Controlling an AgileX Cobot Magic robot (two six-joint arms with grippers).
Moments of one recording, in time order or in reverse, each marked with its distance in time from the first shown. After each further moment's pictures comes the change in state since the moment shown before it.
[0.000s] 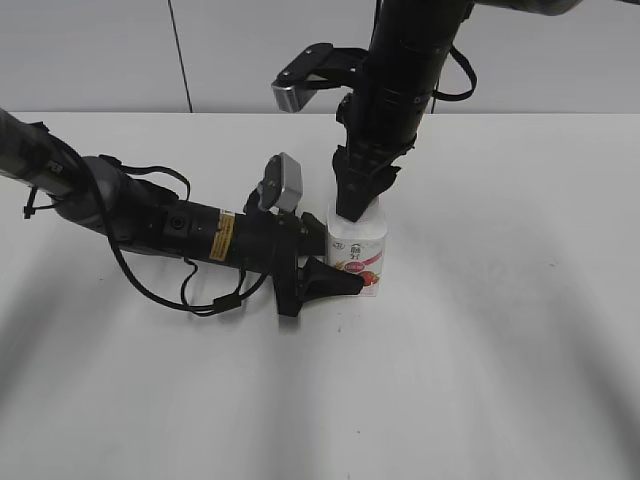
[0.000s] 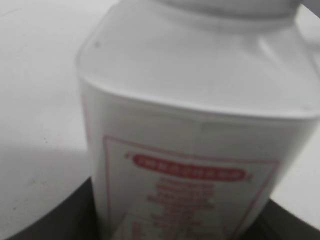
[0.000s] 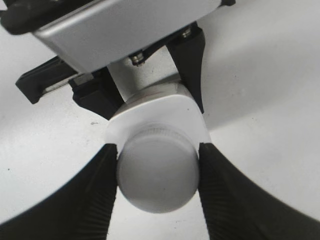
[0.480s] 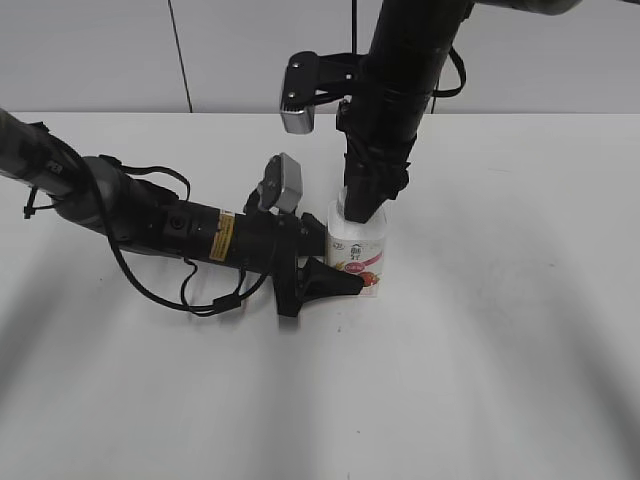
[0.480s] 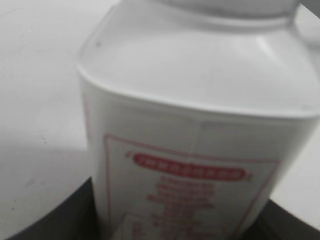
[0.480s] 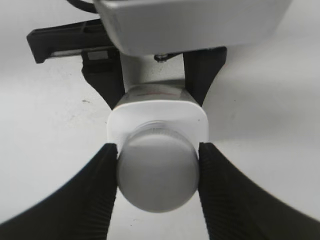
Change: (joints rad) left arm 0.000 0.000 0.000 0.003 -0.001 0.000; right arm 0.000 0.000 0.000 -0.005 0.004 -0.359
